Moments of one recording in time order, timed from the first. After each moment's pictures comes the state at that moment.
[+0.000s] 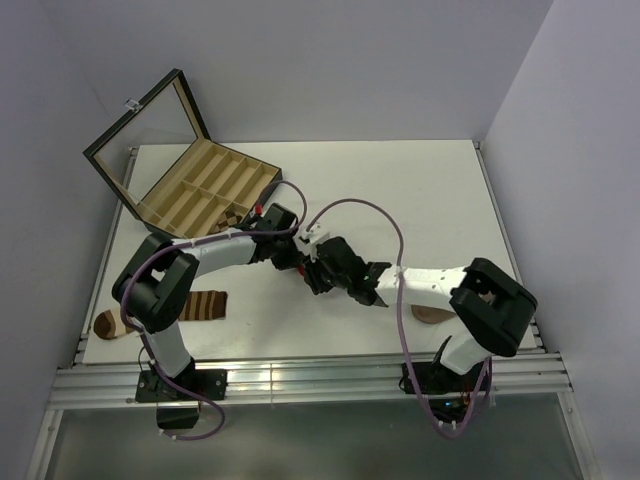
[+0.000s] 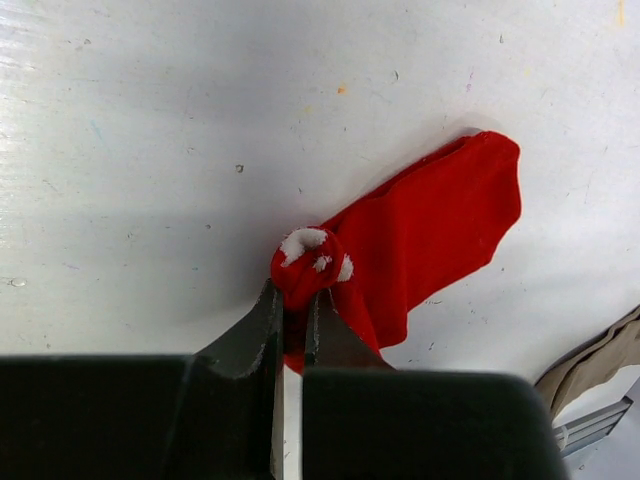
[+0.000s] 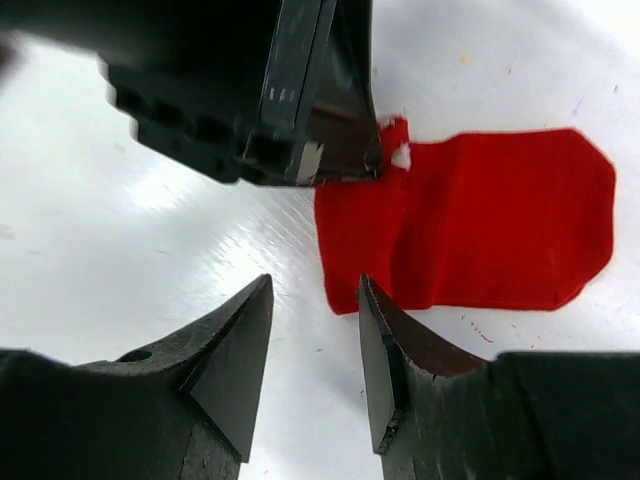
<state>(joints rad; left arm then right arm) -0.65 1.78 1.03 -0.24 0.01 -1.01 0.89 1.51 0.73 0.15 0.07 0.22</state>
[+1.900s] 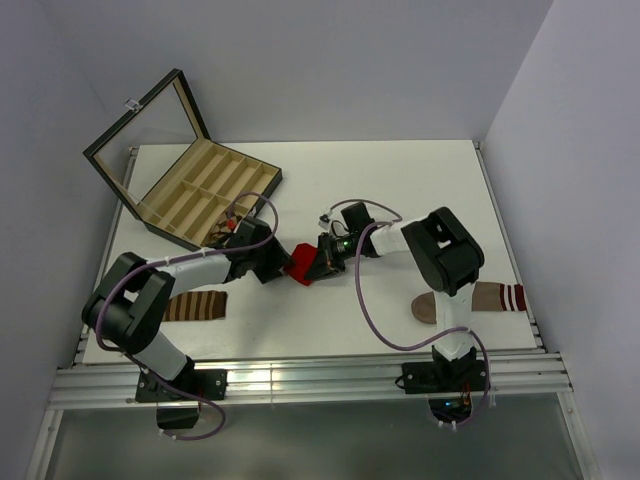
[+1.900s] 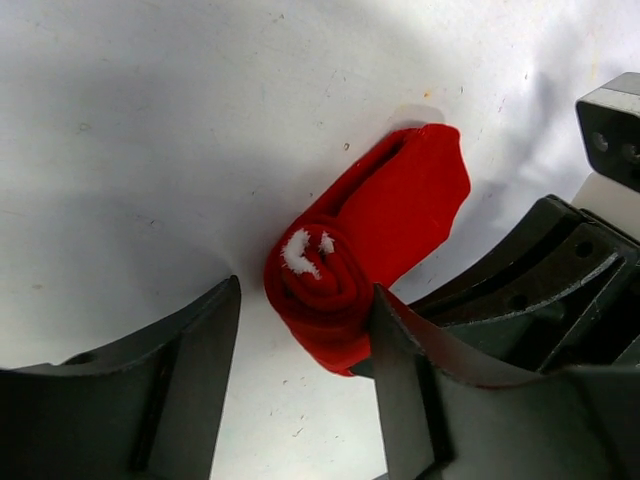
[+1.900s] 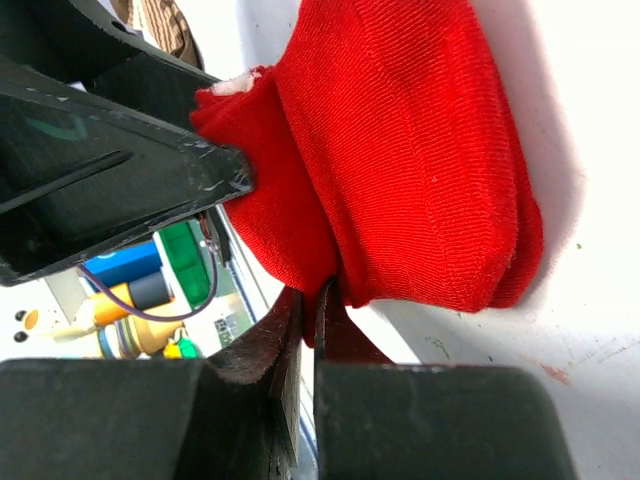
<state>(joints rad) -0.56 1.59 0.76 -0.06 0.05 -1.14 0.49 2.02 0.99 0.08 -0.93 0.62</state>
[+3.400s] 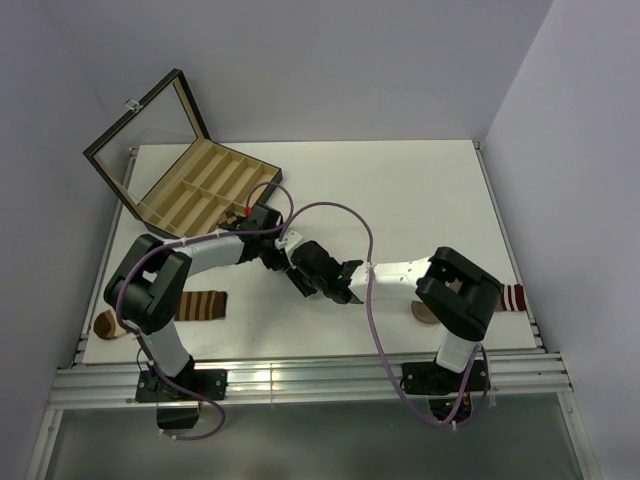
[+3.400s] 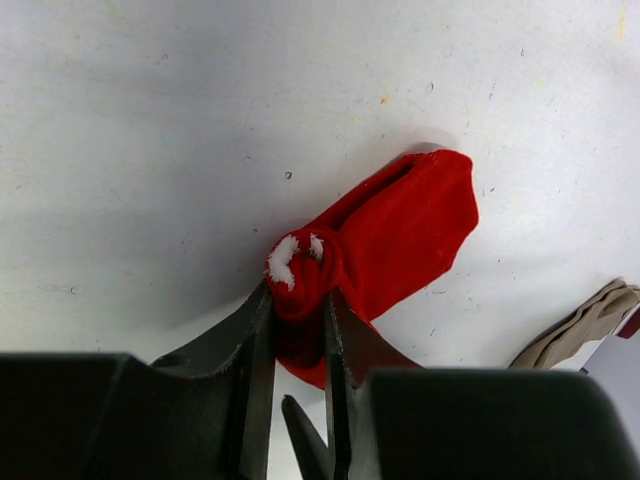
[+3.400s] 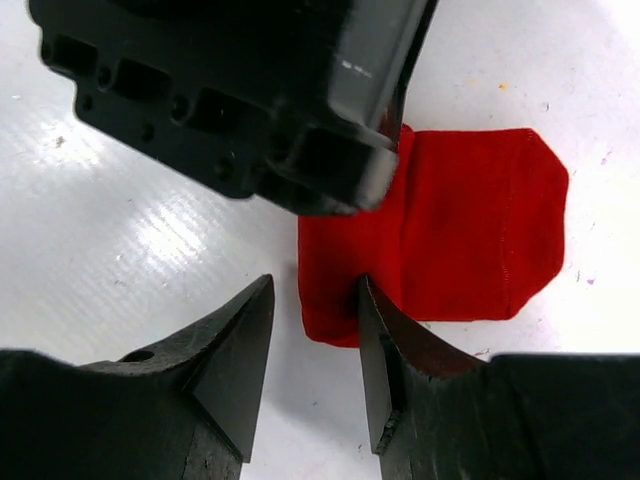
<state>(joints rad) -0.56 1.75 0.95 -0.18 0.13 -1.00 0.98 1.72 0.88 0.08 0.20 0.09</state>
